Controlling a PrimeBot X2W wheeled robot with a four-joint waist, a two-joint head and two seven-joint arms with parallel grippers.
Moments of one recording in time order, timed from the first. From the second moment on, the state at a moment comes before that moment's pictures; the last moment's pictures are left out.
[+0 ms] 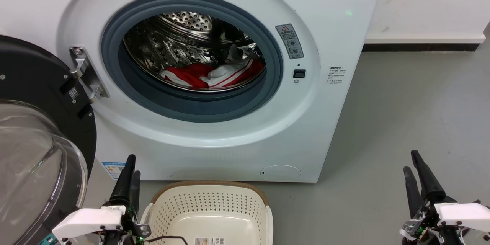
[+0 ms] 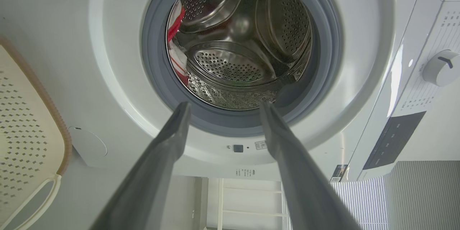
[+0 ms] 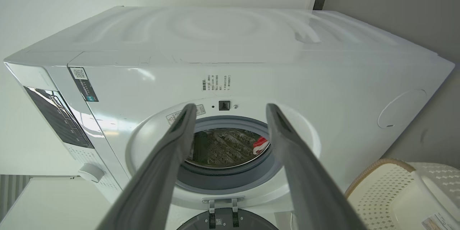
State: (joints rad) left arm -0.07 0.05 0.11 0.26 -1.55 -0.13 0.08; right arm -0.06 -0.05 -0.12 0.28 1.57 0.13 0.08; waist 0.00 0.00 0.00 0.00
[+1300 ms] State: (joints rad) left arm -0.02 0.05 0.02 0.11 -0.82 0.02 -0.08; right arm 0.02 -0.05 -0.09 0.07 0.74 0.13 -0.07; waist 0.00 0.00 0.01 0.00
